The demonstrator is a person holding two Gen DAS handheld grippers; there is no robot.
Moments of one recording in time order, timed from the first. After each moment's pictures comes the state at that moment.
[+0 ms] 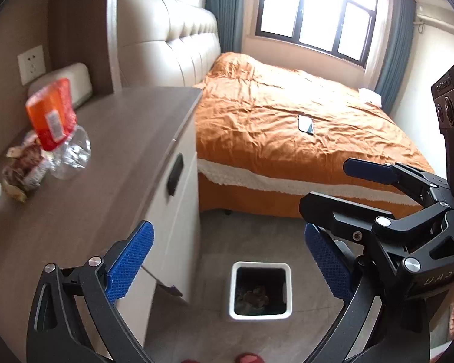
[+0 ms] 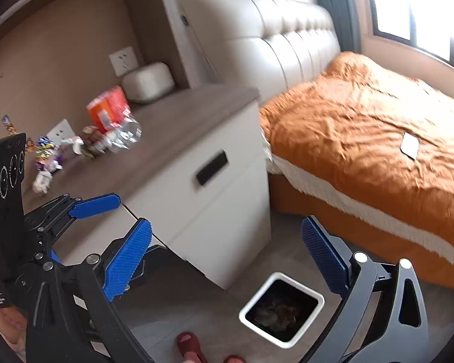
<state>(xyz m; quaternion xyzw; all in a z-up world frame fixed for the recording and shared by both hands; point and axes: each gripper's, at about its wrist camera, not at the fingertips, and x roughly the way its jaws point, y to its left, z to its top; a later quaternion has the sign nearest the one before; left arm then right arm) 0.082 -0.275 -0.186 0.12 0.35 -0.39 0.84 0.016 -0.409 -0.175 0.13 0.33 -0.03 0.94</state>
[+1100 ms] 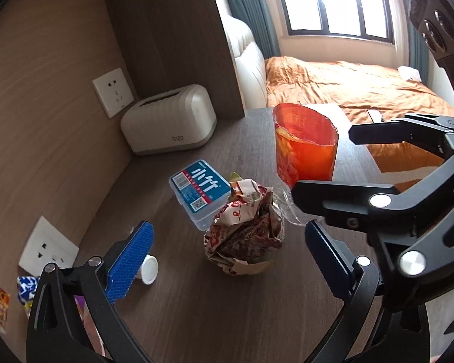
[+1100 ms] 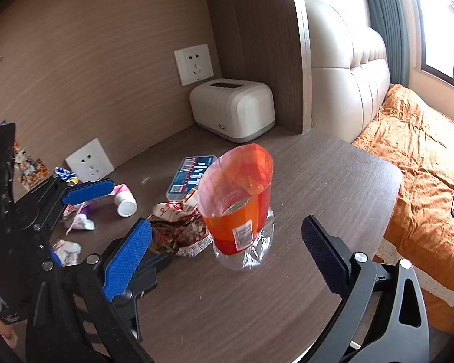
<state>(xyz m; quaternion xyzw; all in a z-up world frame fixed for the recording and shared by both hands) 0.248 -0.151 -0.153 0.24 0.28 -0.32 0.87 0.210 -0.272 -0.144 0.10 0.33 0.01 0.94</state>
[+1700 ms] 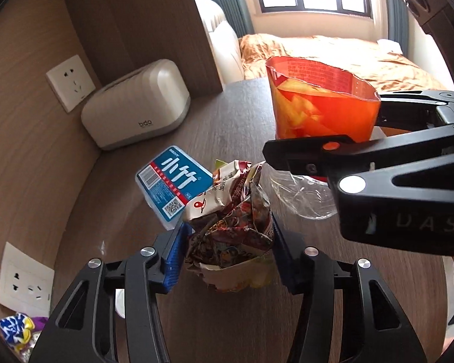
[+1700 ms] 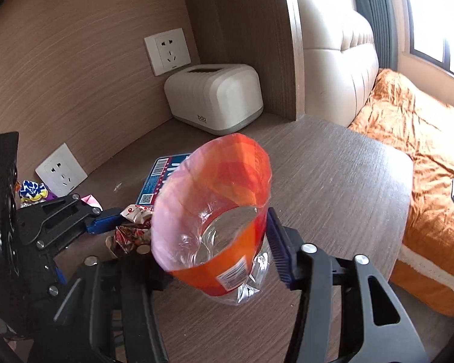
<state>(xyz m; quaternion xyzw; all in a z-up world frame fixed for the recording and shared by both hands) 0.284 -0.171 -0.186 0.27 0.32 -0.35 0.84 0.243 -0.275 -0.165 0.10 0.34 -0.01 0.93</state>
